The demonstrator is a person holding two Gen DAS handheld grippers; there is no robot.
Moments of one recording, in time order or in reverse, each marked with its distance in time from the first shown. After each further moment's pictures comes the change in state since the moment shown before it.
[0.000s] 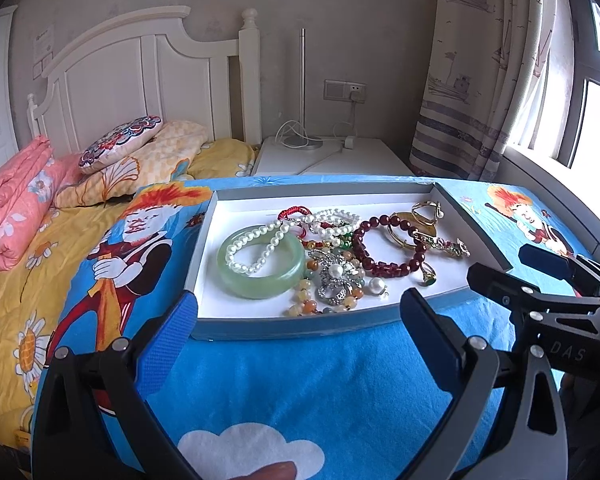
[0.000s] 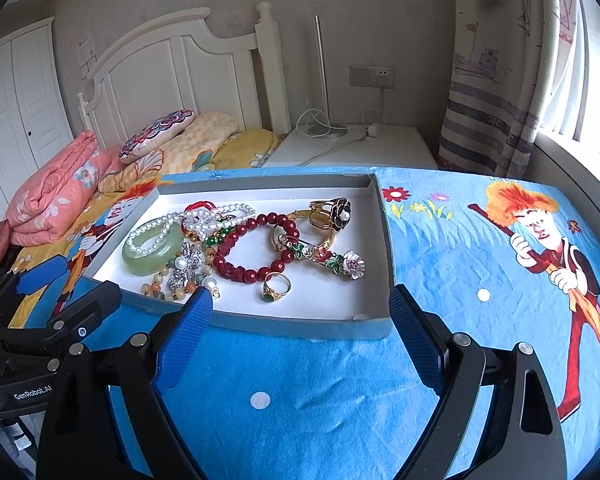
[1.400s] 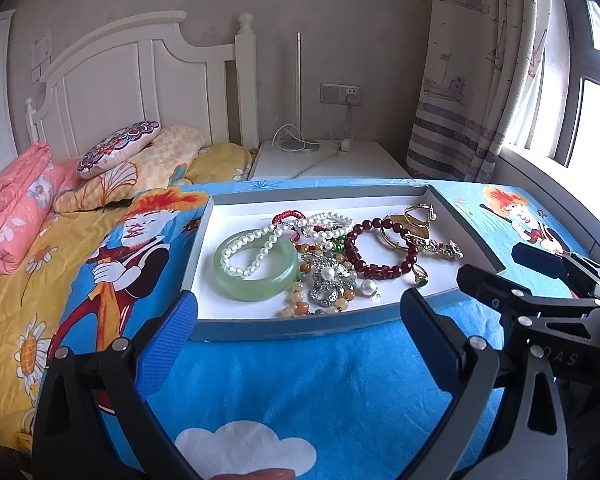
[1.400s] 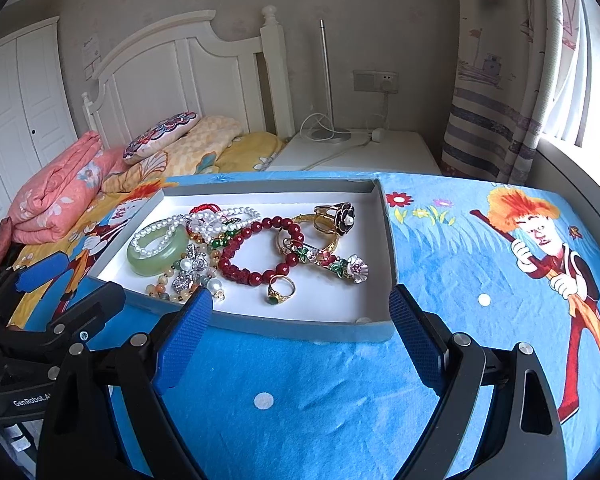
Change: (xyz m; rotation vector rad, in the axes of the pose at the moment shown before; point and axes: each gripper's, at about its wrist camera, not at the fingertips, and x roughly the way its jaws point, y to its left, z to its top) left arm -0.003 -0.004 0.001 0.008 -0.002 -0.006; right arm -0.004 0.005 0.003 -0.012 -0.008 0.008
